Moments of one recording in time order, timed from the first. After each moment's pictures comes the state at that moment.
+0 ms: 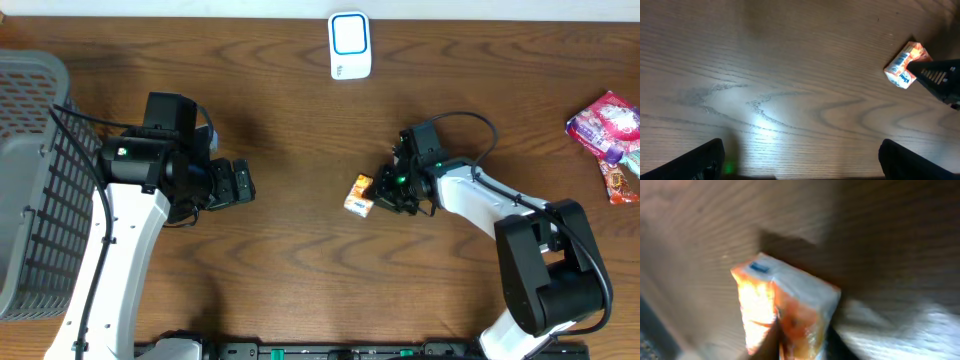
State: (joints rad) left arm -0.10 1.36 1.29 -1.29 0.22 -0.33; right arm 0.33 1.82 0.93 -0.34 -0.47 0.77
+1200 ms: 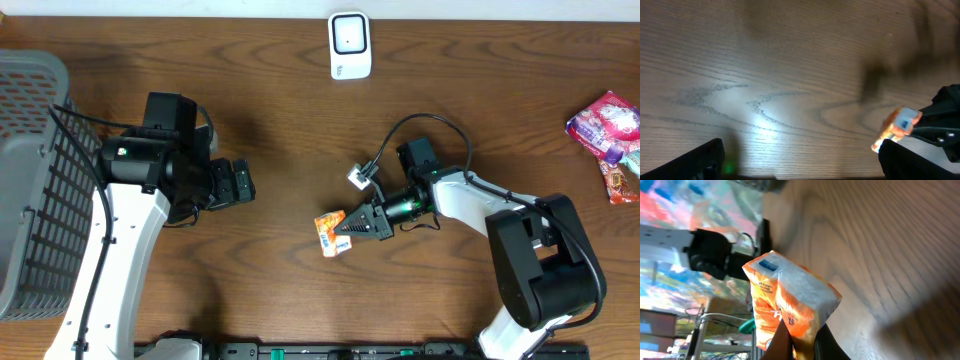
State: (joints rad) left arm -0.10 1.36 1.29 -1.29 0.22 -0.33; right arm 0.35 1.85 0.89 -0.43 -1.25 -0.36
